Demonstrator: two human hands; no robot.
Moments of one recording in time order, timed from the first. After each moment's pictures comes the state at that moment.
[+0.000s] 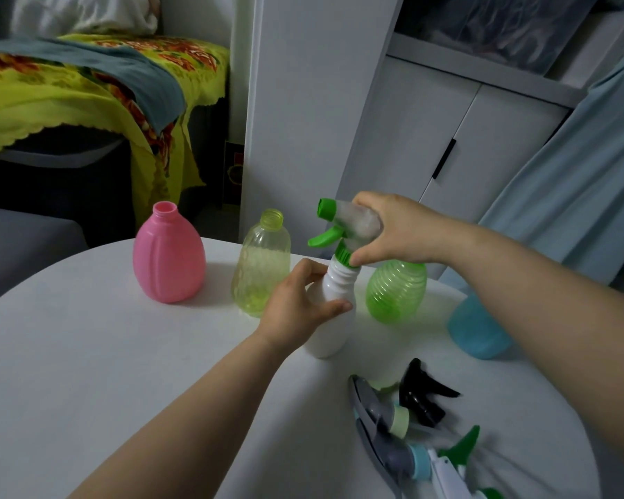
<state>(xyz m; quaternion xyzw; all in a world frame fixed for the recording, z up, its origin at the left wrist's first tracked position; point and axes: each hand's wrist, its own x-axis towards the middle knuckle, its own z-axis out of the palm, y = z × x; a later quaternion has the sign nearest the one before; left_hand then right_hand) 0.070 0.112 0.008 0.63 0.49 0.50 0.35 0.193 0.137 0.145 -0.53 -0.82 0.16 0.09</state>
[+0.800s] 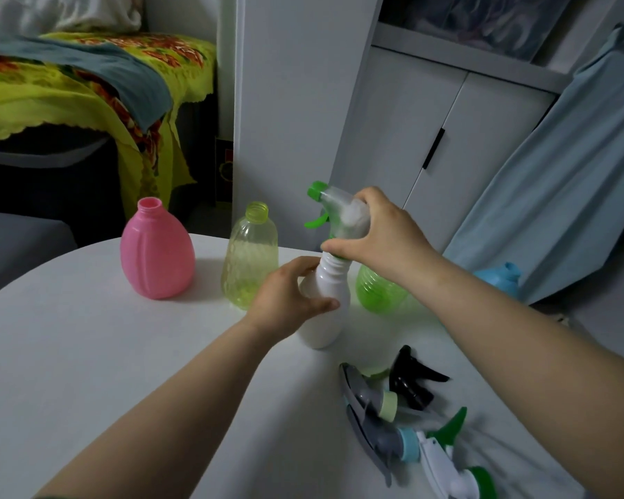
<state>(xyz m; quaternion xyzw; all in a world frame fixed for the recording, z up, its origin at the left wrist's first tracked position) 0.070 0.110 0.013 0.68 0.50 0.44 0.32 0.194 0.117 0.110 -0.60 -0.74 0.12 0.28</state>
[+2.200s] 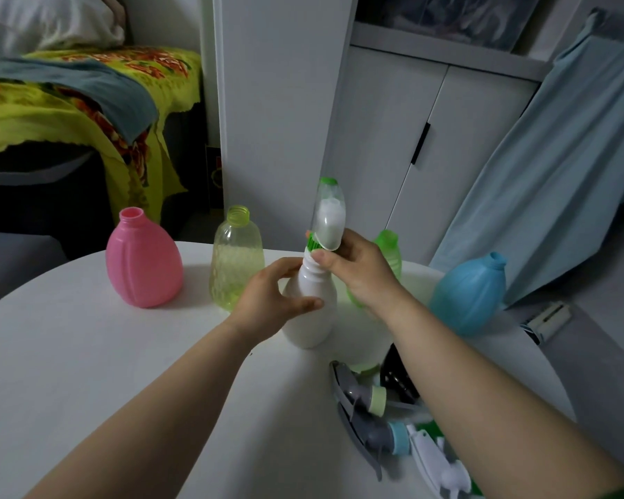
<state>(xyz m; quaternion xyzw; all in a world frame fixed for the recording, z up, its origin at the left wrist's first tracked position) 0.068 0.111 0.012 0.68 0.48 0.44 0.34 0.204 0.121 0.053 -0.42 -0.64 0.42 0.48</state>
